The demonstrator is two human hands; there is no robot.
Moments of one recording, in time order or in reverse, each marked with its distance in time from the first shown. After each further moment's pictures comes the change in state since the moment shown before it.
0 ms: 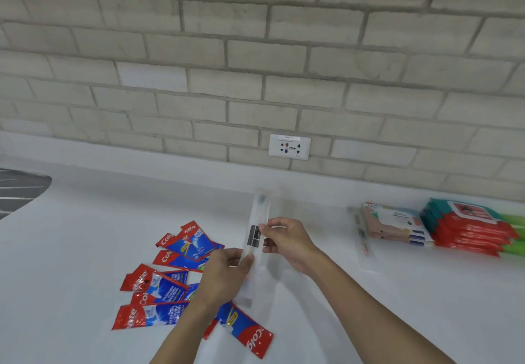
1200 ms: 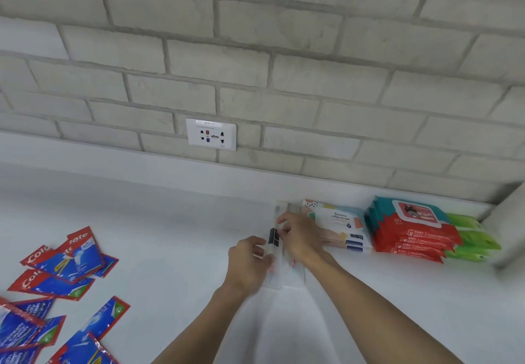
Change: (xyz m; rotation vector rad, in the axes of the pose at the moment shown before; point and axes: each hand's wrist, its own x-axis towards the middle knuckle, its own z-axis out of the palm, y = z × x) left_hand 0.086 0.041 0.239 0.146 -0.045 0.007; right_hand 0.082 0.022 -0.227 -1.049 0.262 -0.154
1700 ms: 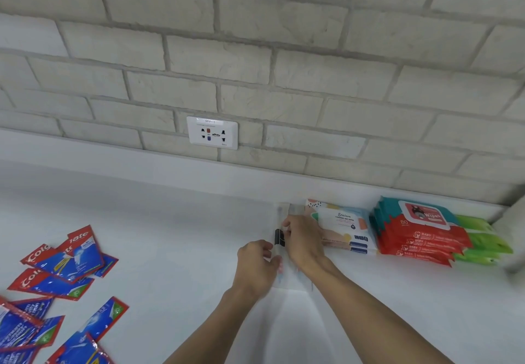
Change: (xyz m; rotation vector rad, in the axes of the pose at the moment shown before) left_hand 0.004 -0.001 0.020 0.079 0.028 0.048; right_hand 0.002 0.006 0.009 -0.162 0.106 -0.046
